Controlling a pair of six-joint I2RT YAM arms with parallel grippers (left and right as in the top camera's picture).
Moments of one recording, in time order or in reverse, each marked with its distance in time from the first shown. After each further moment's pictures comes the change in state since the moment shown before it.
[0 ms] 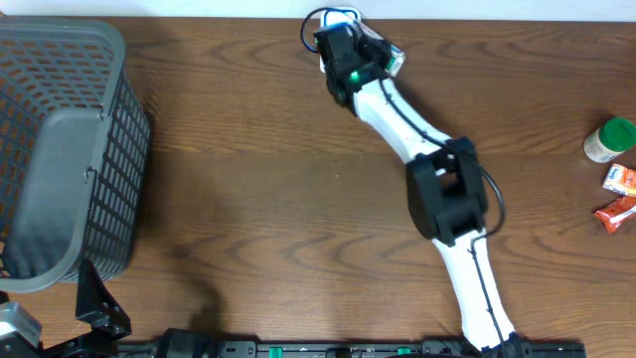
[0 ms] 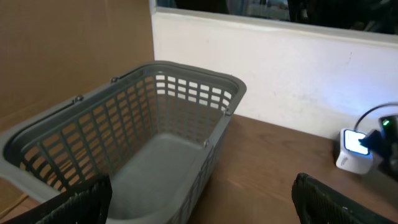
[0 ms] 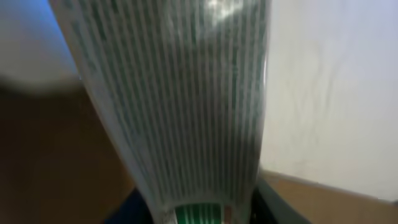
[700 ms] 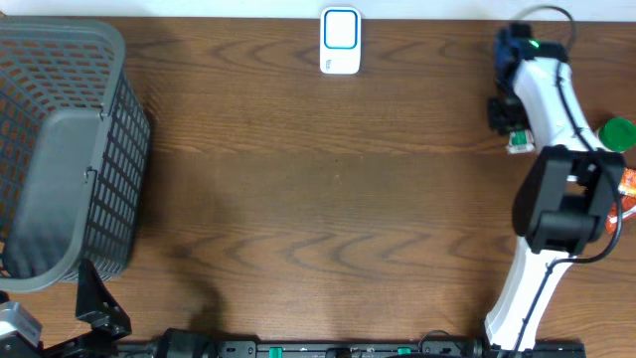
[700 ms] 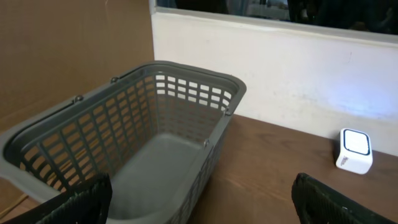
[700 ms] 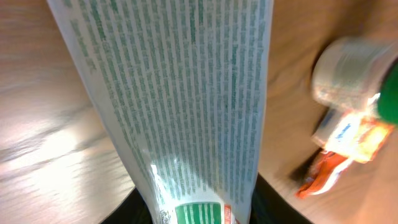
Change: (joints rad) left arm 0.000 0.000 0.000 0.000 0.000 0.000; right arm -0.575 -0.236 -0.260 -0.612 -0.412 0.656
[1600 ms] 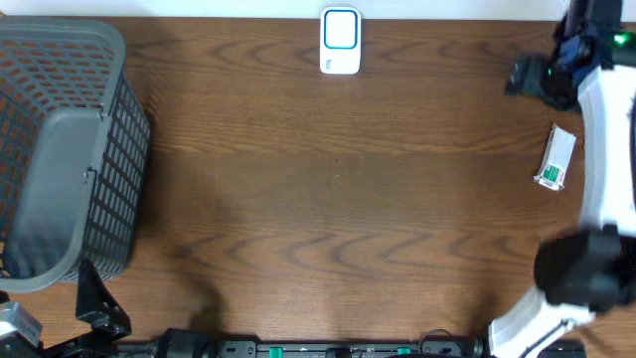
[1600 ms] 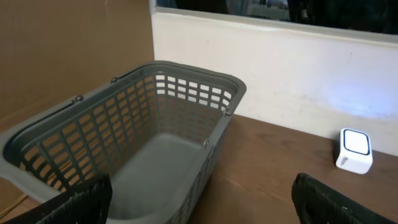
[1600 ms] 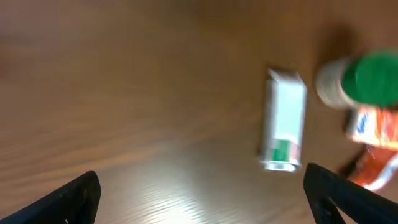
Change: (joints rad) left arm 0.000 0.000 0.000 0.000 0.000 0.000; right arm -0.004 -0.400 0.100 -0.053 -0.357 0.177
